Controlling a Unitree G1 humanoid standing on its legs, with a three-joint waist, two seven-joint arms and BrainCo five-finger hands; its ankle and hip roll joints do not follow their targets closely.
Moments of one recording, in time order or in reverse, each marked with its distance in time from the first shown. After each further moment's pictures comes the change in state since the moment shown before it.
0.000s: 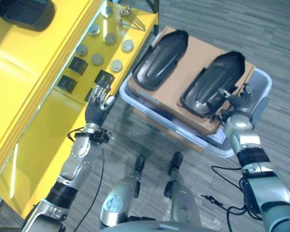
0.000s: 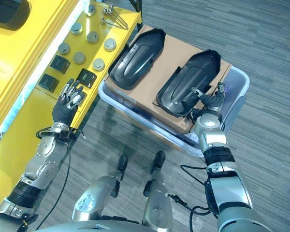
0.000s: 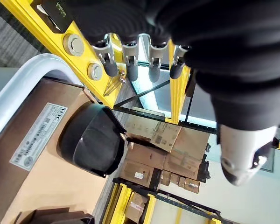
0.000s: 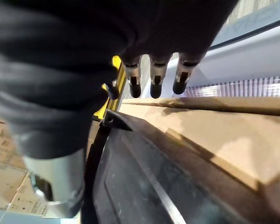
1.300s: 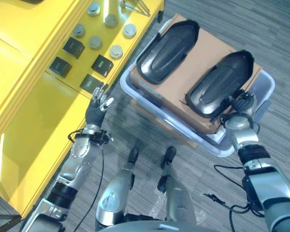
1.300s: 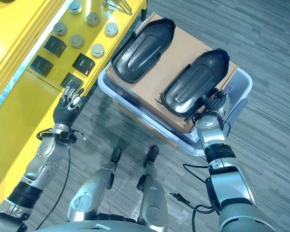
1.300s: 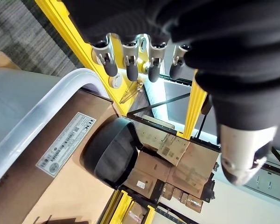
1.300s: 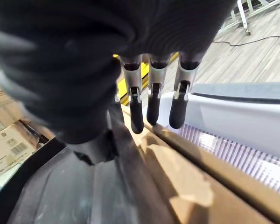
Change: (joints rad) left arm 0.000 0.006 -0.009 0.032 -0.030 -0.020 -0.018; right arm -0.063 -0.046 0.083 0.108 -0.216 0.128 -0.102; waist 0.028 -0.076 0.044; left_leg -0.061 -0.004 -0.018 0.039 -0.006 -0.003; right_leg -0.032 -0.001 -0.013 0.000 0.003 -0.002
